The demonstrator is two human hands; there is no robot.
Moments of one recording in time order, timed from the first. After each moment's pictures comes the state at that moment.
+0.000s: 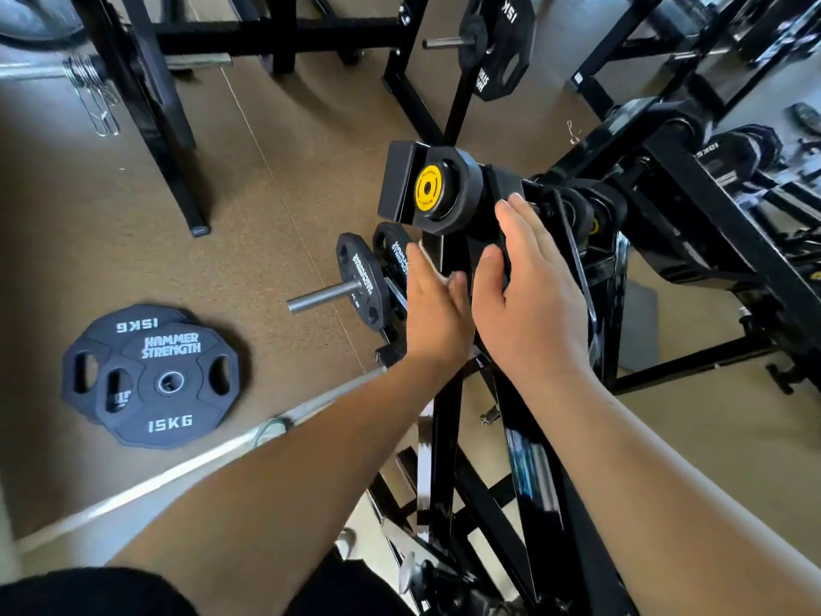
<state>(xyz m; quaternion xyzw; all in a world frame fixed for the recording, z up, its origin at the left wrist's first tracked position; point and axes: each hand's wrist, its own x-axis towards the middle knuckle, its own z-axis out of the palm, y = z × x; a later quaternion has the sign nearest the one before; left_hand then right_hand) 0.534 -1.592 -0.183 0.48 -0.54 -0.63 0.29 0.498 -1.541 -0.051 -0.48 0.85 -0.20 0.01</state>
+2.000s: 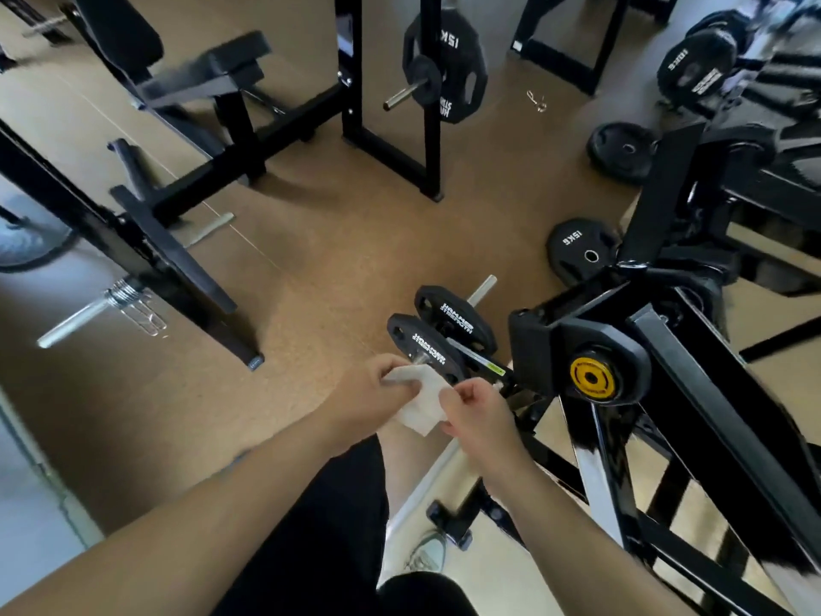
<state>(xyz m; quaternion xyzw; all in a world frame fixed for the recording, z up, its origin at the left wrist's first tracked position) 0.696 -1.879 -0.150 0.35 -0.72 -0.60 -0.05 0.608 -1.723 -0.149 -0.02 0.80 -0.46 0.40</state>
